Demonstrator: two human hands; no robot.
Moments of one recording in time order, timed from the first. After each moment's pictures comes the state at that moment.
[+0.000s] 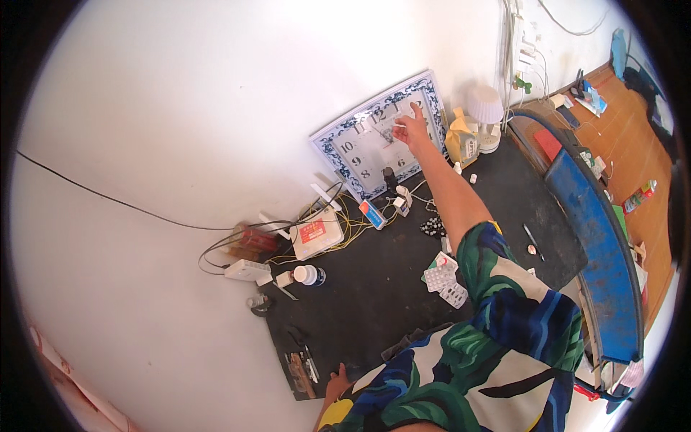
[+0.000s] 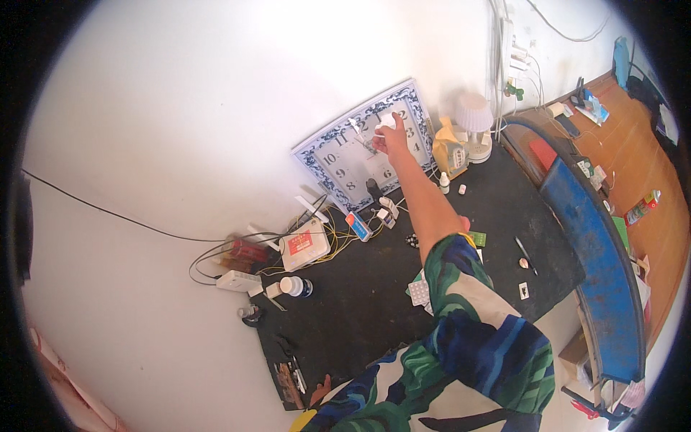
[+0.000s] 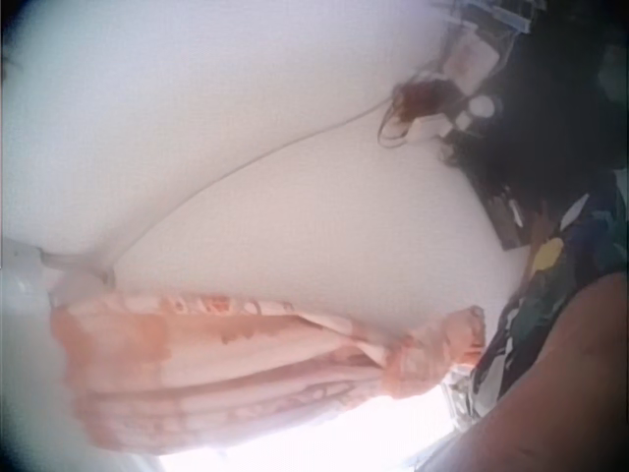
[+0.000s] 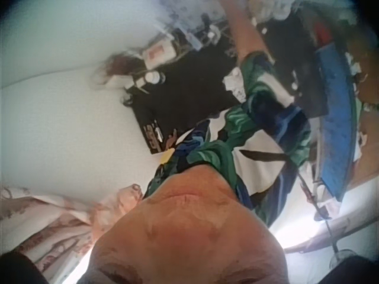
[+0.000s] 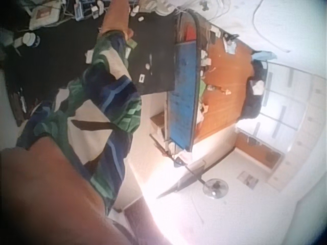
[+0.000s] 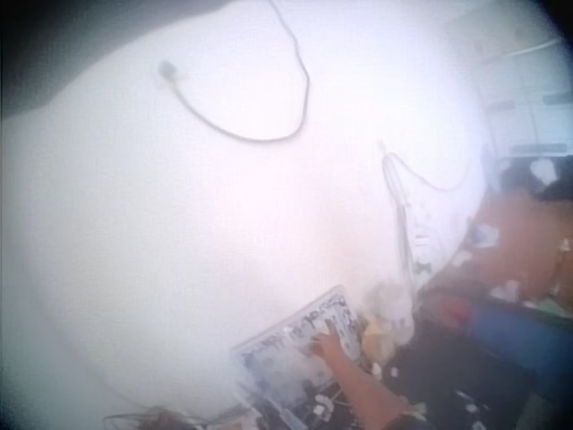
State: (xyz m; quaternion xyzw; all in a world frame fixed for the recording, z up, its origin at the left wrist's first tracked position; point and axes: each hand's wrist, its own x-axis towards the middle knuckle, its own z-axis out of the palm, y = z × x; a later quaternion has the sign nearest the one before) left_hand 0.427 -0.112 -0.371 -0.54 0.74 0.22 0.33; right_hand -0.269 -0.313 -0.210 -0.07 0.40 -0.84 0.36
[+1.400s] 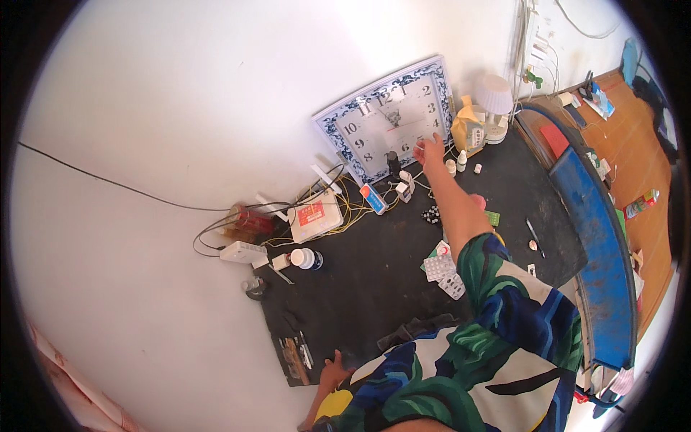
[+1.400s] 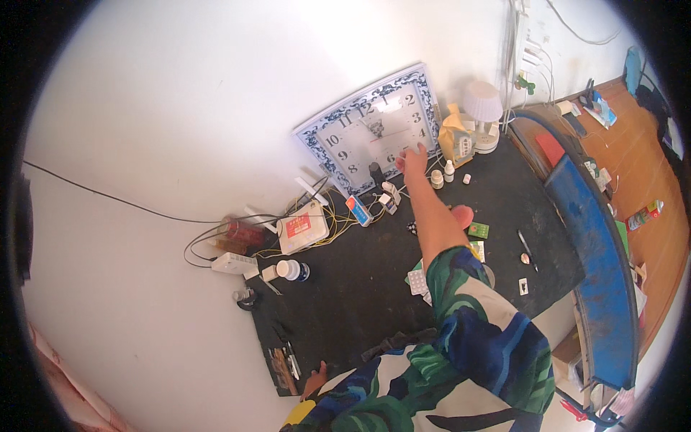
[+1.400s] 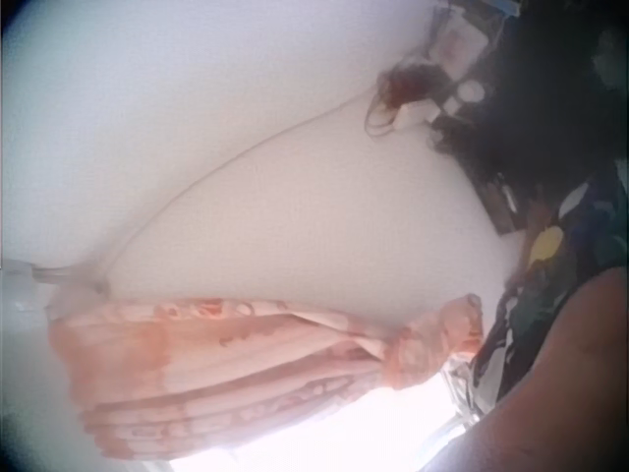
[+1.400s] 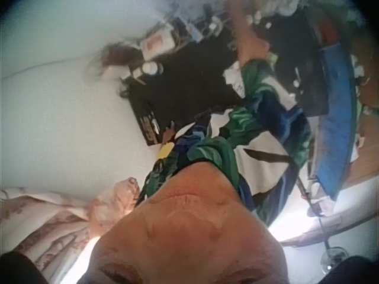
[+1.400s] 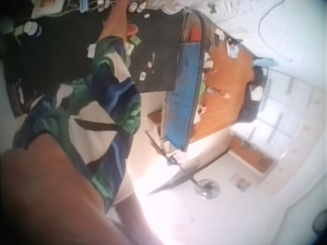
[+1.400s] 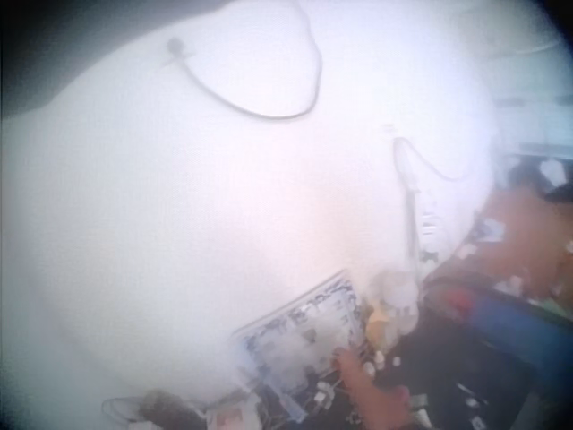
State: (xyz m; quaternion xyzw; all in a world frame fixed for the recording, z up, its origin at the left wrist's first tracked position) left_hand 0.384 -0.116 -0.337 -0.54 0.73 0.24 0.35; right_hand -0.257 -0.286 -0.314 0.08 0.45 -0.83 0.32
